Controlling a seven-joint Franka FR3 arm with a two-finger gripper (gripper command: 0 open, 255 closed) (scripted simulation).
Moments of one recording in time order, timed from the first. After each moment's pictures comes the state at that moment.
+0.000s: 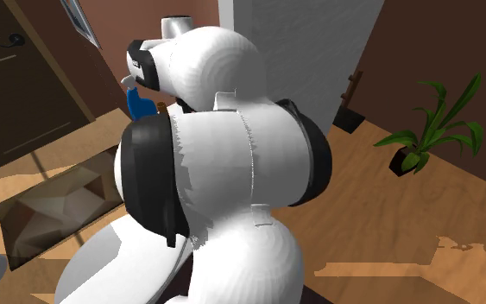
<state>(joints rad) 0.11 0.36 0.75 -1.72 -0.17 1.82 1.50</state>
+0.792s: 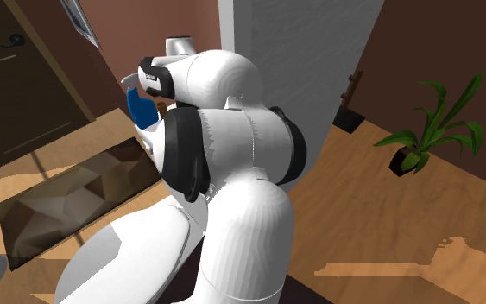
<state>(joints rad) 0.25 0.62 0.67 -1.54 -0.28 1.82 1.65</state>
